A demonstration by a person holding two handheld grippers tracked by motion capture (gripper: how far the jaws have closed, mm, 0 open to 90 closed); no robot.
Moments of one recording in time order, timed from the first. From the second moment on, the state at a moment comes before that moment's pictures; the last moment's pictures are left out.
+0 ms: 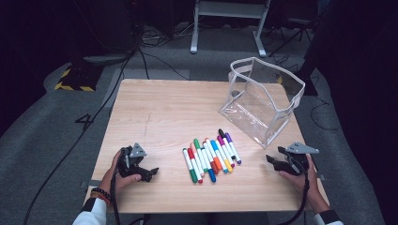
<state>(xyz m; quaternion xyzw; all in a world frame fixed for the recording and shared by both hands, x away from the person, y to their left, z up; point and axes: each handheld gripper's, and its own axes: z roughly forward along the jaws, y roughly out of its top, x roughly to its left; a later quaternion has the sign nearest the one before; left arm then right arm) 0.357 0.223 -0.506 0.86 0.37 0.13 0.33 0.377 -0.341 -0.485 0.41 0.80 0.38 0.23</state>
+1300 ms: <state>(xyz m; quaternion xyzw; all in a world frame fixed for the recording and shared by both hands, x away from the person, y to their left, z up) 0.356 0.222 -0.506 0.85 0.38 0.14 0.33 0.412 -0.300 -0.429 0.39 0.76 0.41 0.32</state>
